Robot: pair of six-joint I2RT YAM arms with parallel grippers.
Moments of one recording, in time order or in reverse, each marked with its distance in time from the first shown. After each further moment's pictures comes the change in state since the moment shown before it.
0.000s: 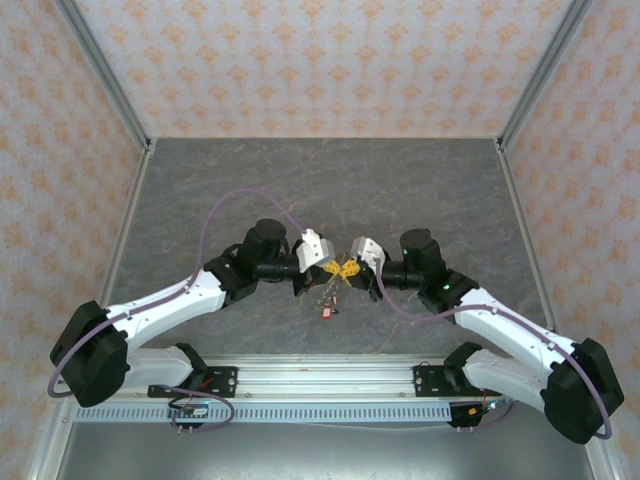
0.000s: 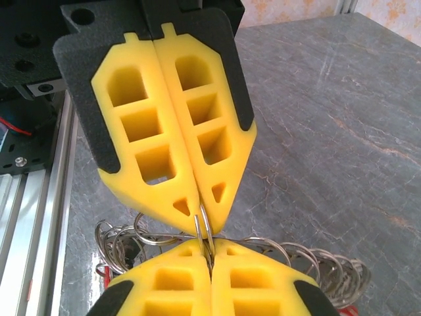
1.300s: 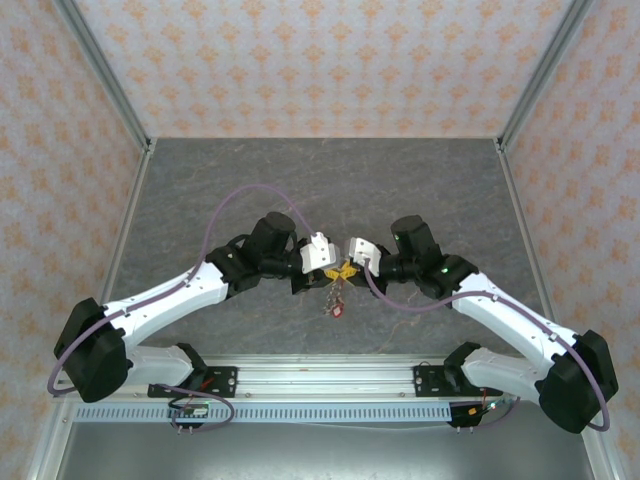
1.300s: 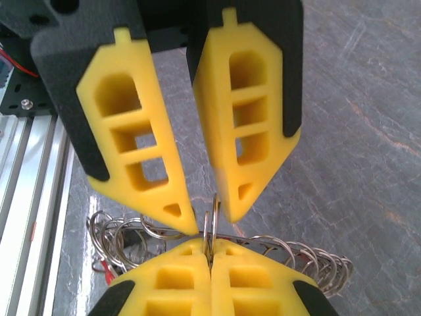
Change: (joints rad) left arm -0.015 0.032 0.135 -0.271 -0.057 0.199; right arm 0.003 0.068 0.184 -0.311 0.000 -0.233
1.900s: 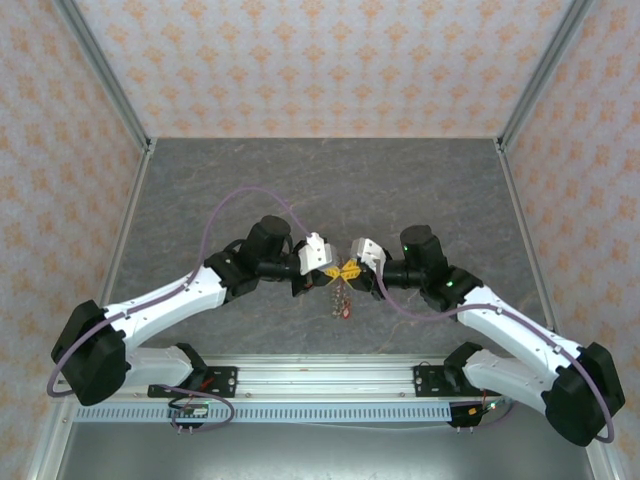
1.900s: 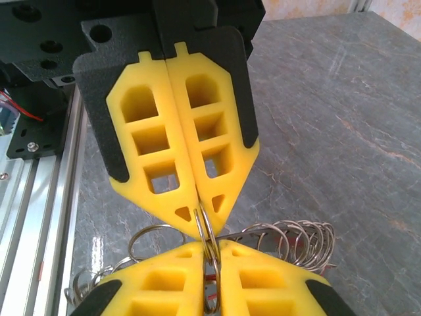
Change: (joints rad) left arm 0.014 -0.024 -0.083 0.143 0.076 -0.087; right arm -0.008 -0.082 -0.132 0.201 -0.027 0.176
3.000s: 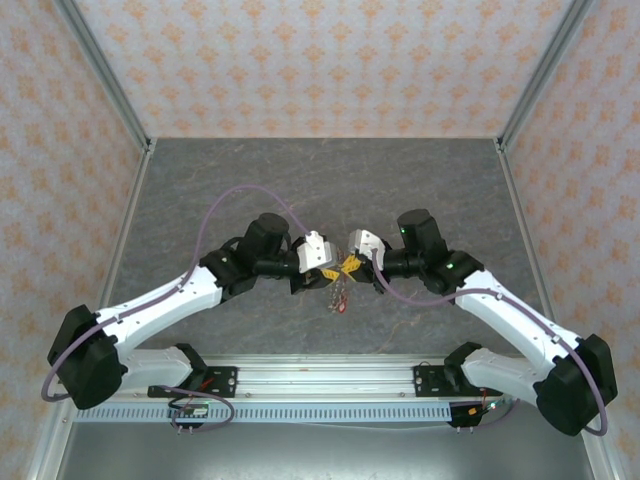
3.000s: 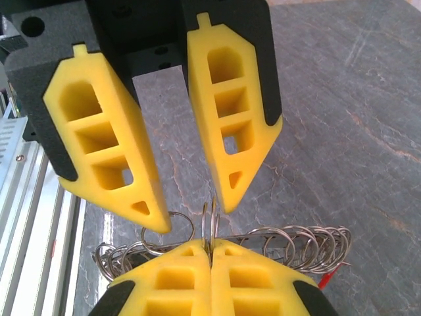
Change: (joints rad) left arm -0.008 -0.019 0.057 -0.086 -0.056 0.062; right arm -0.043 0.080 0.171 -0.241 -0.054 -0.147
